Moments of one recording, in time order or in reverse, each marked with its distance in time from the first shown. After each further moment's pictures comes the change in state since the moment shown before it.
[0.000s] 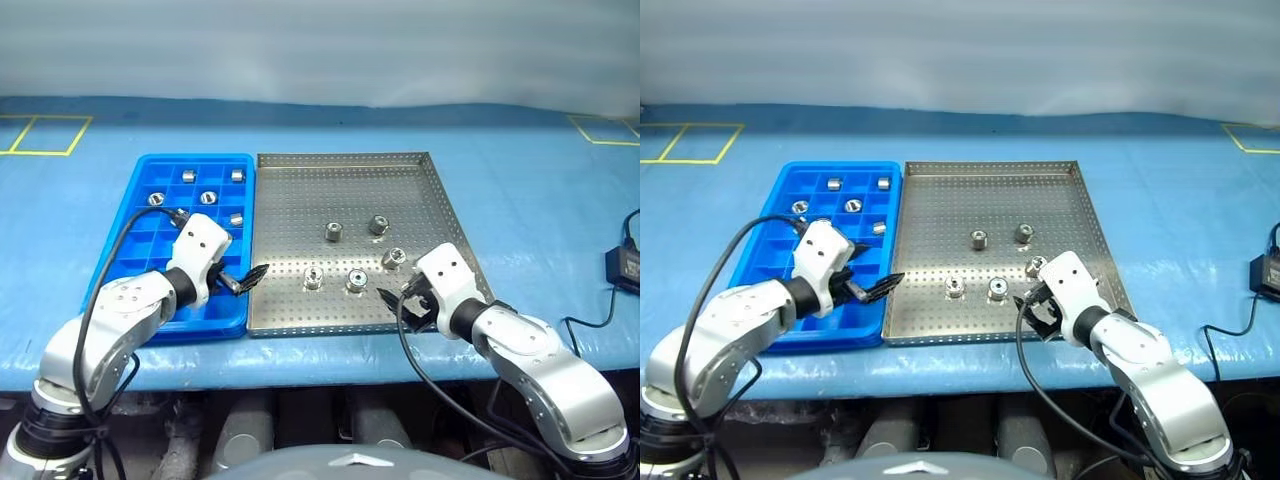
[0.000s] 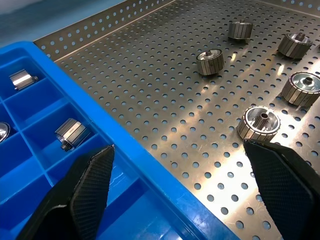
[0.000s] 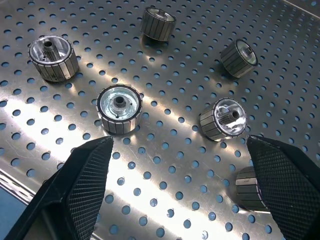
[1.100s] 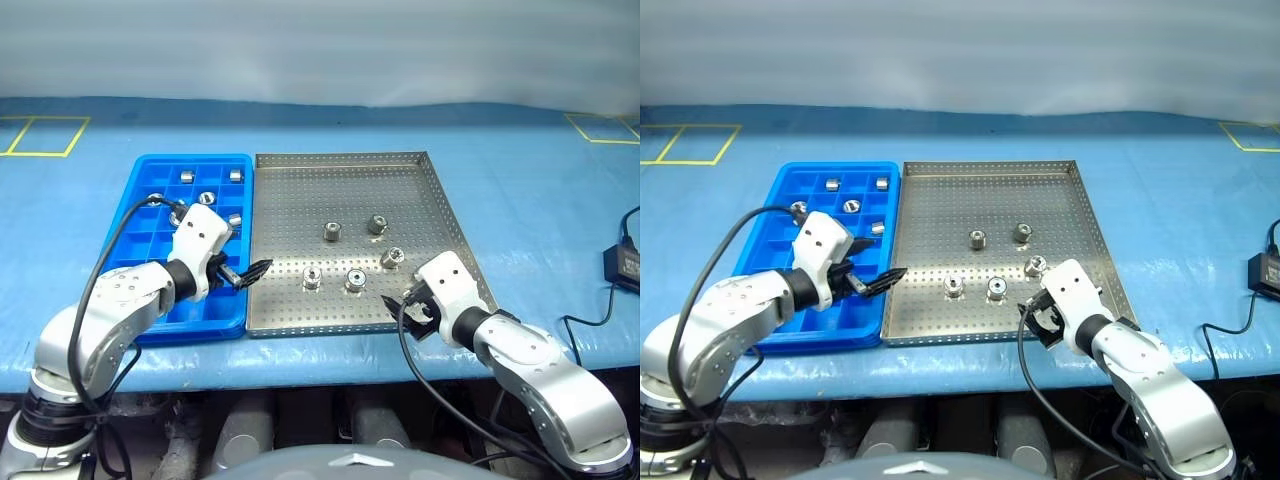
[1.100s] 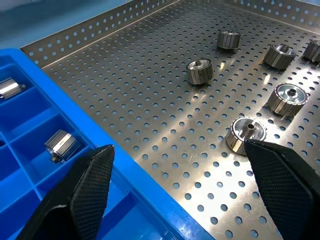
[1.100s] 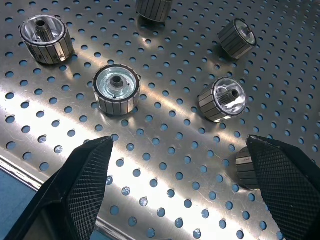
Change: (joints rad) left arm -0.078 0.002 0.021 0.019 -0.045 0.059 -0.042; right arm 0.041 0.000 0.002 -0.023 -0.007 0.017 -0.032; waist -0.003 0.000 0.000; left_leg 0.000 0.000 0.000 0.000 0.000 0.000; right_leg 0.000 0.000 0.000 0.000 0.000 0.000
